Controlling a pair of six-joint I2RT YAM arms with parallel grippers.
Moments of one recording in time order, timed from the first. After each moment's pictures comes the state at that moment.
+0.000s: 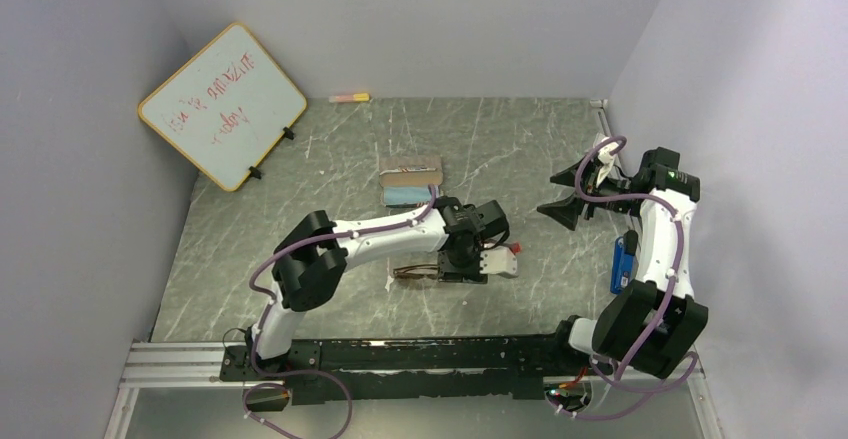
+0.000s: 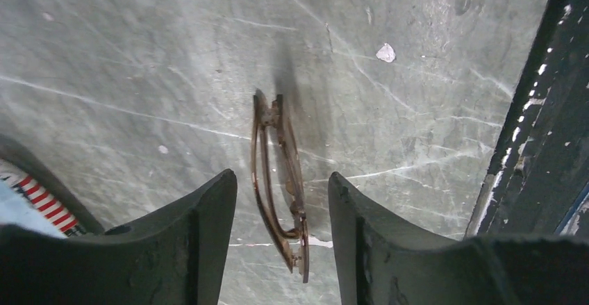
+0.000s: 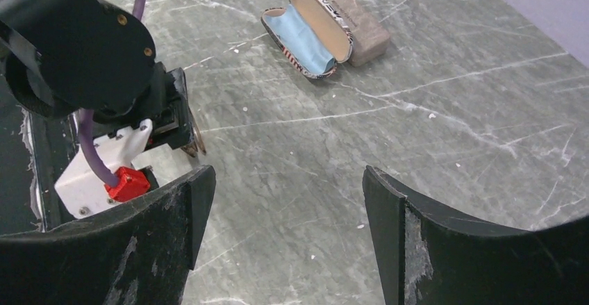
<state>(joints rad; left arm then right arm) -1.15 2.05 1.69 -0.97 0.06 0.51 -0.43 1.28 1.16 -1.22 -1.32 -1.30</state>
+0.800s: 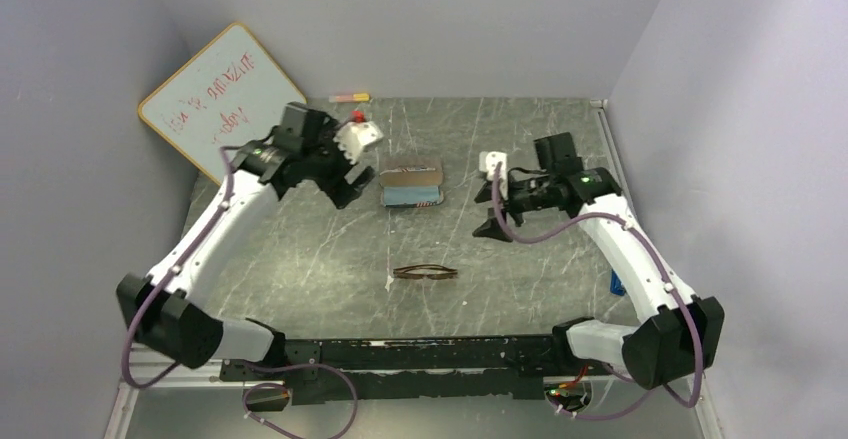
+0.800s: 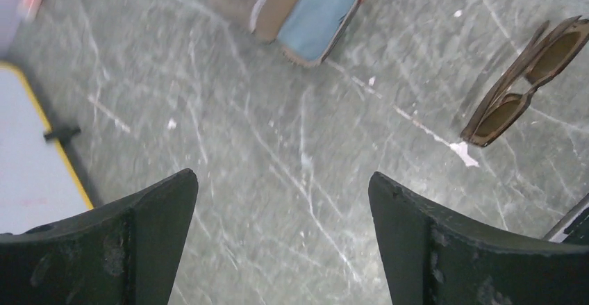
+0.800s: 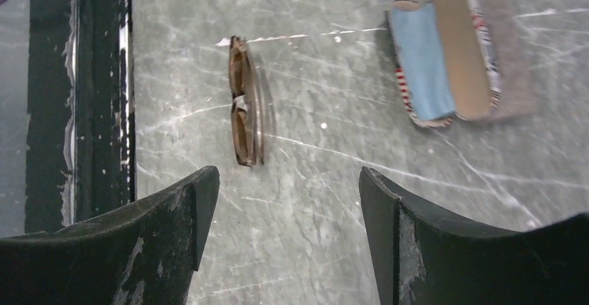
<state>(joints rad) -0.48 1.40 1.42 -0.84 0.21 0.48 0.24 1.21 1.13 -0.88 -0.95 -0.88</state>
